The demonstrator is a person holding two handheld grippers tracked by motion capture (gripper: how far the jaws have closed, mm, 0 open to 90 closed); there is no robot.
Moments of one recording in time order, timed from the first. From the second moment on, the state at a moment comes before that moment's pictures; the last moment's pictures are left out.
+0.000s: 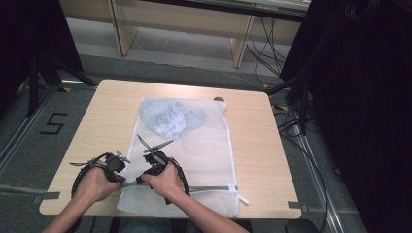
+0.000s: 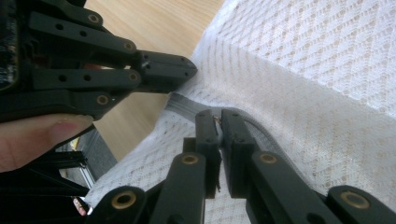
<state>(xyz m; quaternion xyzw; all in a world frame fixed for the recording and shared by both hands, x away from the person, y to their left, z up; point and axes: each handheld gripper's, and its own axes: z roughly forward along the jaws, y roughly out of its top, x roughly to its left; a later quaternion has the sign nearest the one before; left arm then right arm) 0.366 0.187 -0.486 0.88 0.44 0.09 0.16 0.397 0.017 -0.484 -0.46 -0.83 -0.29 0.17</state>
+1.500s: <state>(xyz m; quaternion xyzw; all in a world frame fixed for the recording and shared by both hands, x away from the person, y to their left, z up) 0.366 0.185 -0.486 0.88 0.44 0.09 0.16 0.395 -0.002 -0.485 -0.44 -0.83 -0.30 0.17</state>
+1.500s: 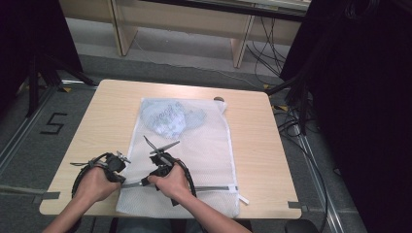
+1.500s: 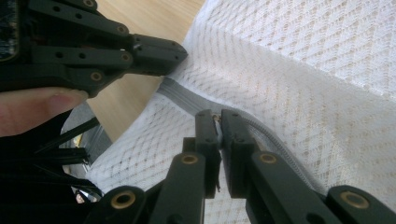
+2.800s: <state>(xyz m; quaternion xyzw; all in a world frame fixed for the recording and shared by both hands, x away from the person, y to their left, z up) 0.366 0.185 -0.486 0.88 0.44 0.09 0.16 0.394 -0.025 -0.482 -0.44 -0.83 -0.29 0.15</state>
